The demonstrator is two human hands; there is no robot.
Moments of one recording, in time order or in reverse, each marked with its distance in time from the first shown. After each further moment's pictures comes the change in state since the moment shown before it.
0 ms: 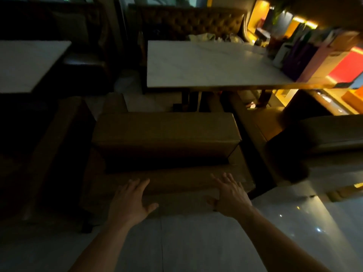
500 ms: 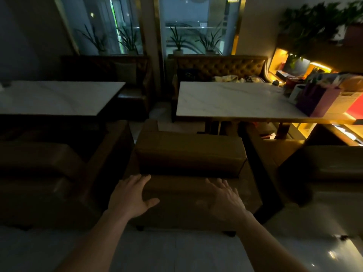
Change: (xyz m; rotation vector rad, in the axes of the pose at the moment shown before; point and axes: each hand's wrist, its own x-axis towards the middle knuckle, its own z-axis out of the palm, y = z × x) left_hand -0.164 0.008 -0.089 0.022 0.204 -0.092; right_hand -0.133 -0.055 -0.059 0.047 0.066 -0.217
